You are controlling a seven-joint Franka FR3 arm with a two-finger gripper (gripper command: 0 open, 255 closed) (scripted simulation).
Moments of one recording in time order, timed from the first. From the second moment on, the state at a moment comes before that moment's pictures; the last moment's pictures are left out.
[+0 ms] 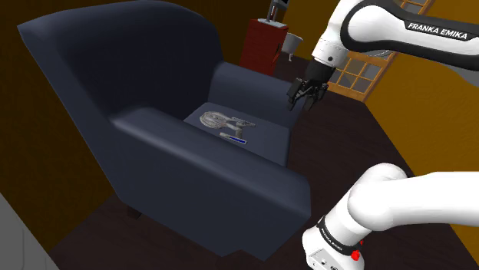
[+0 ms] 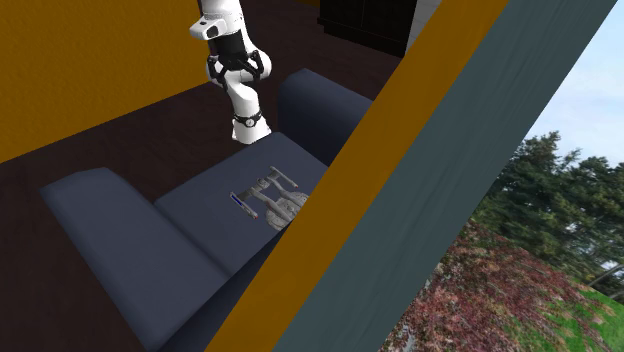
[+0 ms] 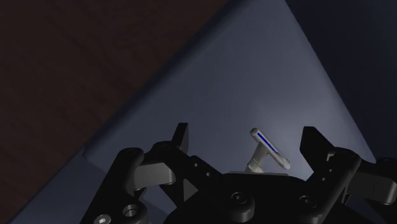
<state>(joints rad) -0.02 -0.79 -0.05 -2.43 0.03 1.68 0.16</state>
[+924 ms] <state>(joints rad) -0.08 -0.35 0.07 -2.32 0.03 1.99 0.49</state>
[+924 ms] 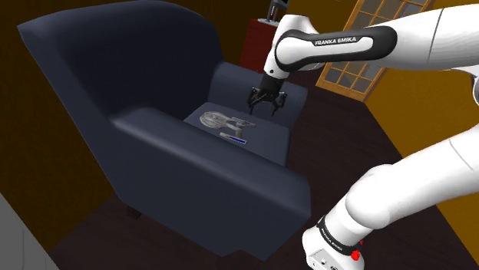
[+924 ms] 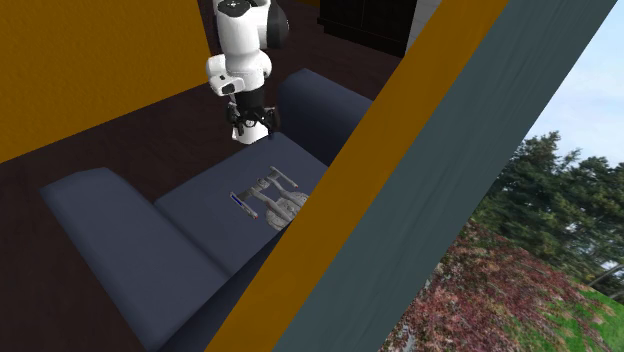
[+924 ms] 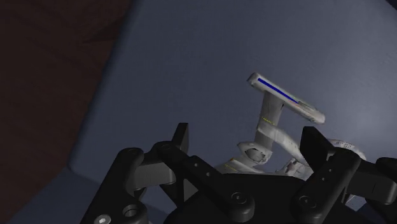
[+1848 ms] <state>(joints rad) -0.12 0.05 0.10 -2.13 -0.06 2.16 0.76</state>
